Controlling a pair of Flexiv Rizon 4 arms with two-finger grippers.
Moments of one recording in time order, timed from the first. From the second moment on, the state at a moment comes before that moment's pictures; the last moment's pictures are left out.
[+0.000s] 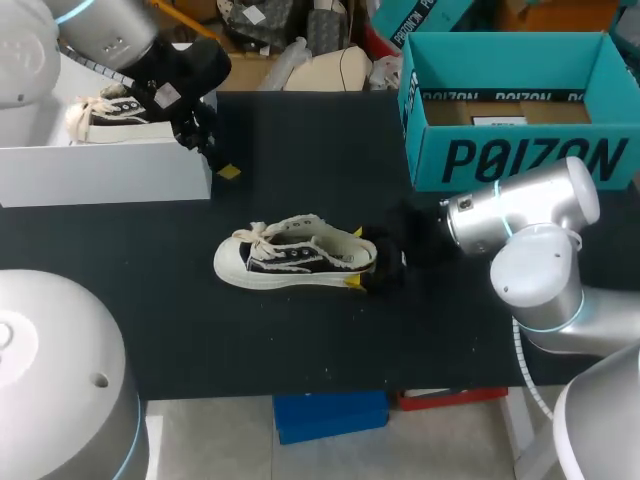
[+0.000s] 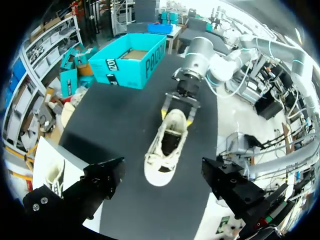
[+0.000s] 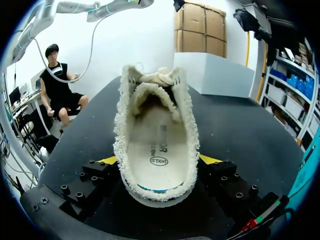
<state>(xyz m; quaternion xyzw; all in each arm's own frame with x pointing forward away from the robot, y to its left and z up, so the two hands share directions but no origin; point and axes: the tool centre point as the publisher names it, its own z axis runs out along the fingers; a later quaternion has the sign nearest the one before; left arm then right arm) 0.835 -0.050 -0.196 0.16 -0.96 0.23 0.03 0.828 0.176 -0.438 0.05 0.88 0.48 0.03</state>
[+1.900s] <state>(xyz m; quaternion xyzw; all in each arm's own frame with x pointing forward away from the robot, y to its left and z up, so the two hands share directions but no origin) 0.817 -0.156 -0.280 0.67 -0.73 -0.12 -0.06 0.828 0.176 -0.438 0.05 0.88 0.48 0.03</state>
